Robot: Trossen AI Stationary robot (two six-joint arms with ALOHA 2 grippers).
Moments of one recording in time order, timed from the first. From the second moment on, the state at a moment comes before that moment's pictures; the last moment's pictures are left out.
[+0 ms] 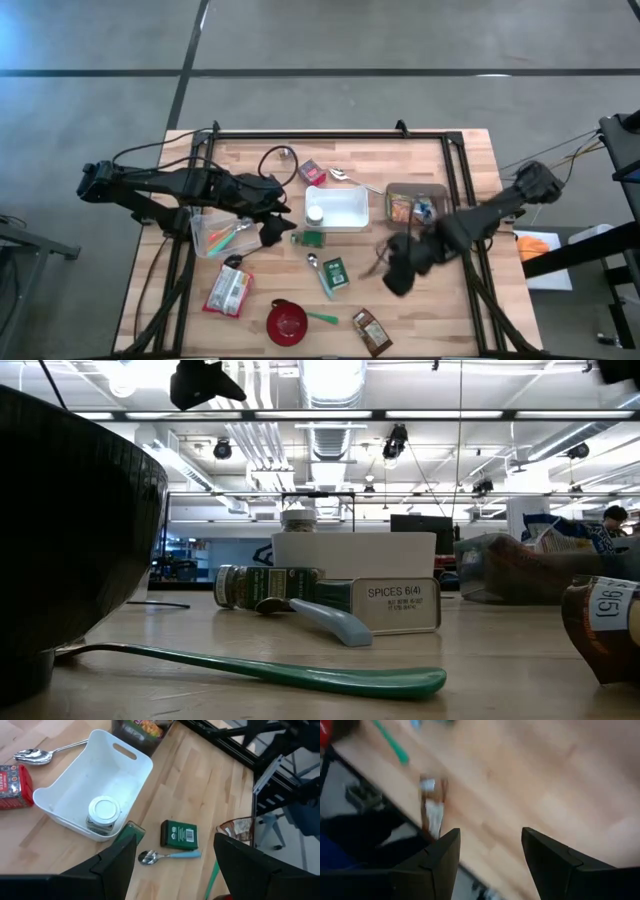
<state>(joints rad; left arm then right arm) -0.10 1.24 1.17 -0.66 -0.04 -0.59 0.51 1.47 1.33 -1.12 -0.11 1.44</state>
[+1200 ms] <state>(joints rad) -0.10 1.24 1.17 -0.66 0.08 -0.51 0.81 1.88 1.30 -0.58 -0.03 1.86</state>
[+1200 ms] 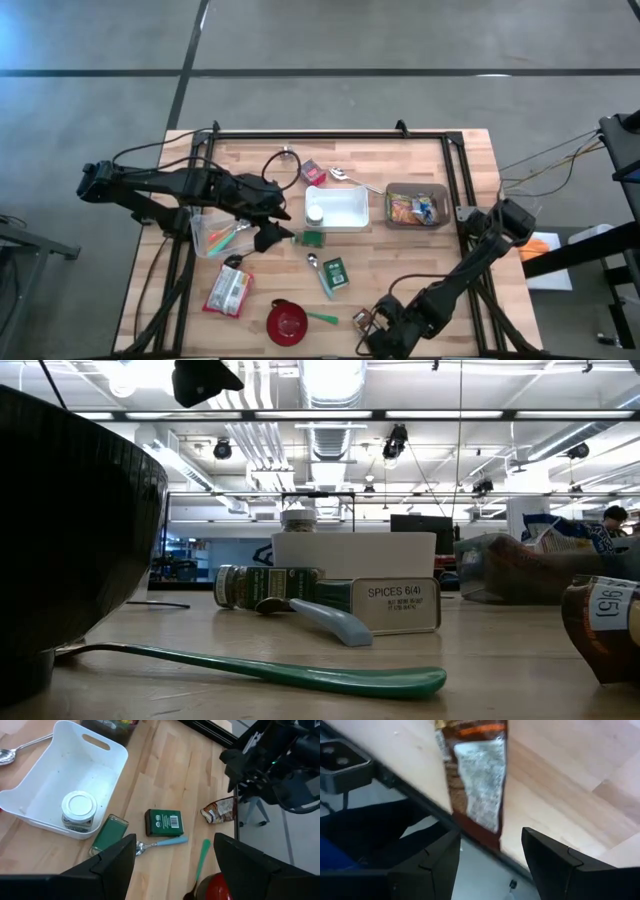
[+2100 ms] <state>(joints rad) -0.11 1.24 1.17 -0.66 0.10 -0.53 0.97 1.89 1.23 -0.44 0.37 2.27</state>
